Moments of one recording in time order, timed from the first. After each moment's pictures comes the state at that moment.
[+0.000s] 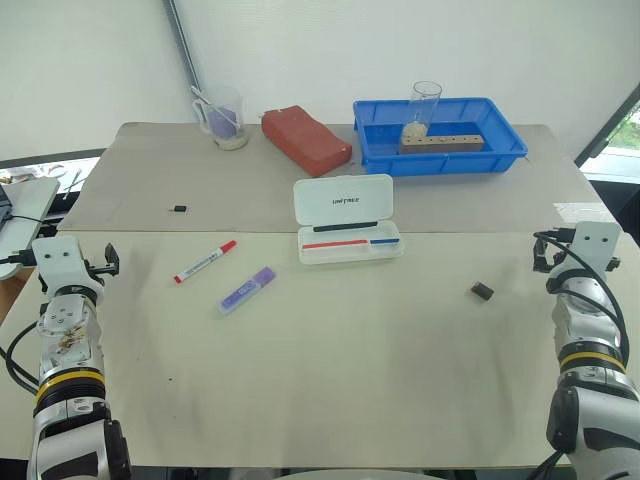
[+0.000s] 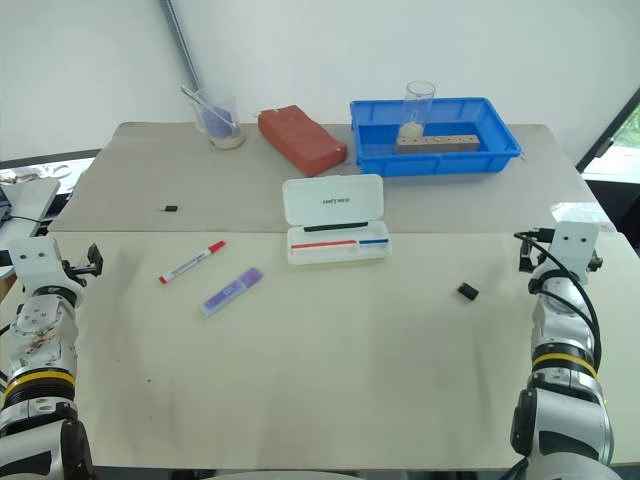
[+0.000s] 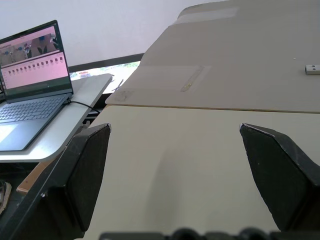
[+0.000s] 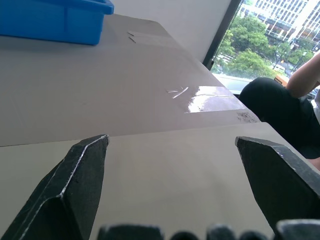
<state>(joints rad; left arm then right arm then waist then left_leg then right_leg) -0.38 0.62 0.42 0.71 -0.16 -0.09 -0.13 -0.57 -0.62 -0.33 0.94 0.08 -0.17 0.02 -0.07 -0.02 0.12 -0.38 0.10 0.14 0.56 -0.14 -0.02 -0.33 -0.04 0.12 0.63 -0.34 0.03</state>
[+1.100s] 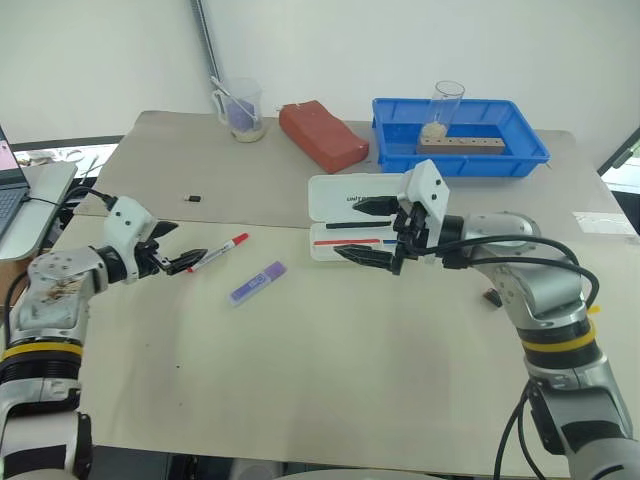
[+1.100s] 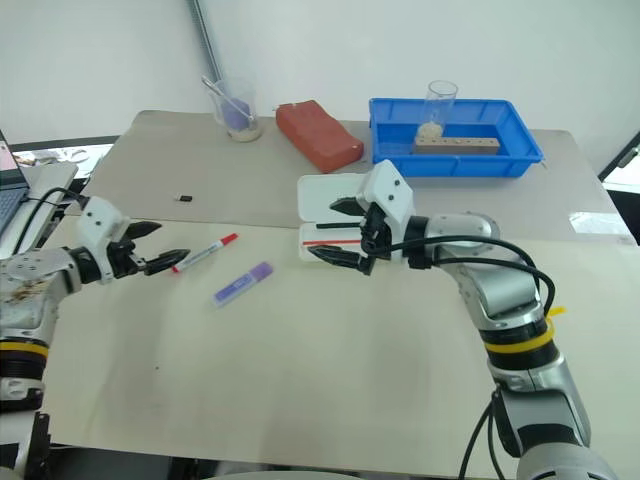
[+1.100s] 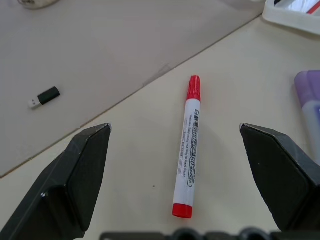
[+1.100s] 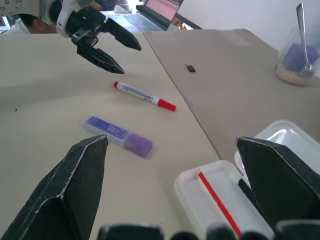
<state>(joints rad) -0.48 0.79 0.10 0.45 -0.25 0.20 -0.95 -0.60 -0.58 0.14 -0.25 0.40 0.61 0.87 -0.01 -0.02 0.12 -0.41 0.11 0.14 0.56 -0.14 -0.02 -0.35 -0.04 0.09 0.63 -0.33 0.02</state>
